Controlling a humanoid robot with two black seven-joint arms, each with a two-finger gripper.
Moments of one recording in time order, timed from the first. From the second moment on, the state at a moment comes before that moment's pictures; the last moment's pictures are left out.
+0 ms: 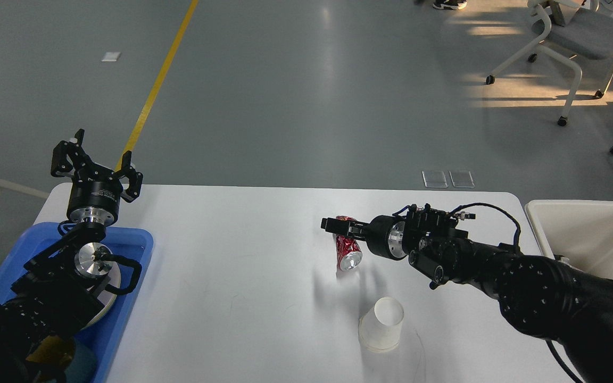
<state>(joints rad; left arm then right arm) -0.78 0.17 -0.54 -0.21 -0.37 -0.45 -0.61 1.04 0.12 -1.00 0.32 -0.14 0.07 0.47</state>
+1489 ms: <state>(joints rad) -0.78 0.17 -0.54 -0.21 -0.37 -0.45 -0.61 1.00 0.15 -1.11 0.32 -0.25 0.09 0.46</state>
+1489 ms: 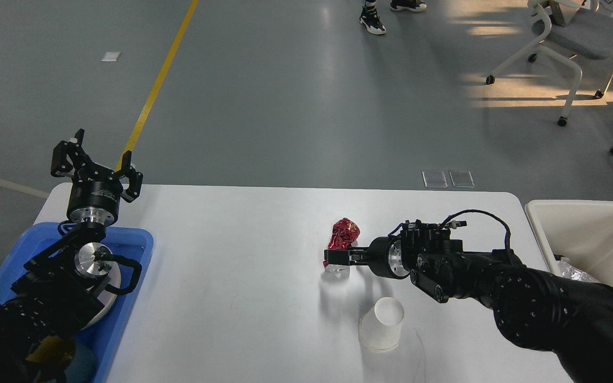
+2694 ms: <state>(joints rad) -0.78 0.17 -0.54 -0.21 -0.37 -0.45 -0.61 0.99 0.18 -1.10 0.33 -0.25 0.09 0.45</state>
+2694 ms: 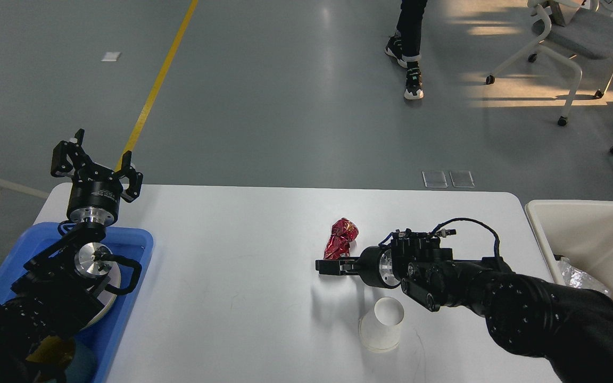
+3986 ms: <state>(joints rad) -0.78 0.17 -0.54 -0.21 -0.37 -0.45 -0.61 1.40 -0.08 -1.28 0.64 -0.26 0.61 0.41</state>
